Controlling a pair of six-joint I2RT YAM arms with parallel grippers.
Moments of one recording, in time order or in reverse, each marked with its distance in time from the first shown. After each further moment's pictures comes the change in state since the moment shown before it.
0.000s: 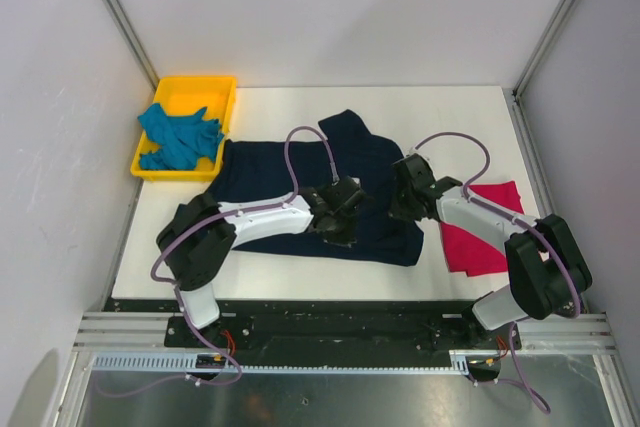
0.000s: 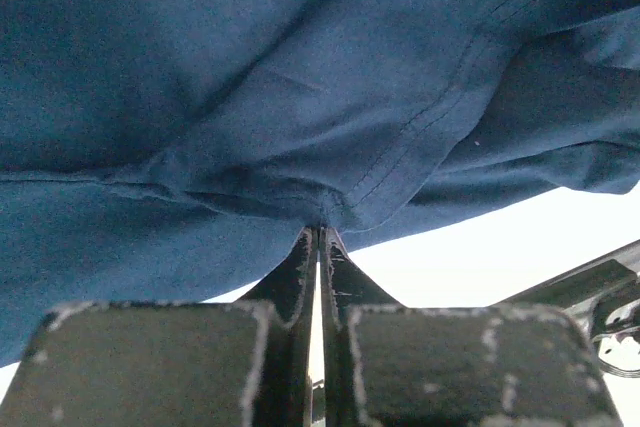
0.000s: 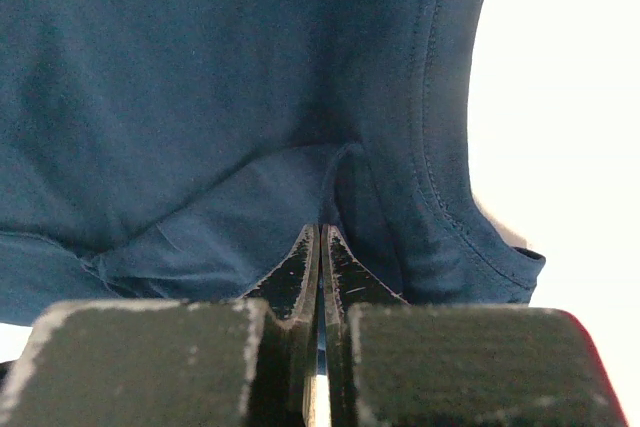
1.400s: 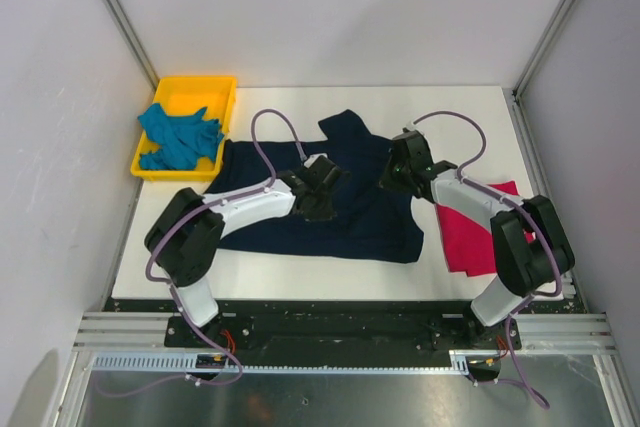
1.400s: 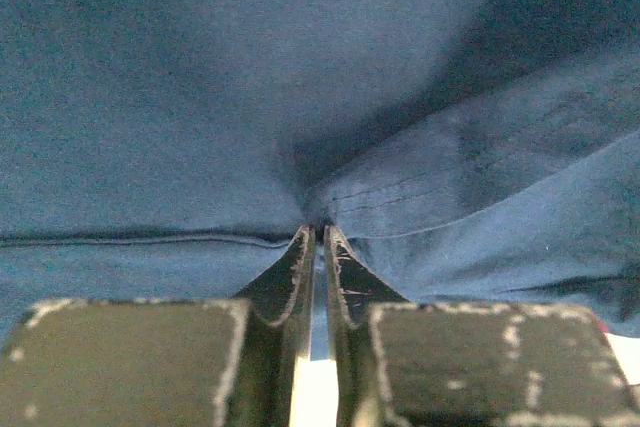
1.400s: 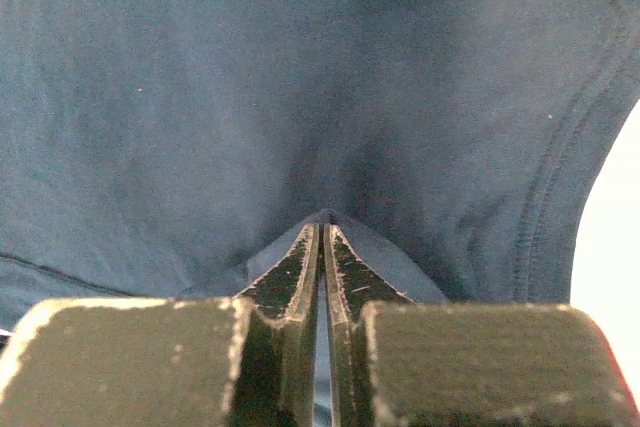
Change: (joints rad) left arm 0.172 -0.049 -0.010 0.003 -0.158 -0.041; right arm -0.063 0.131 0.136 0.214 -0.081 0.000
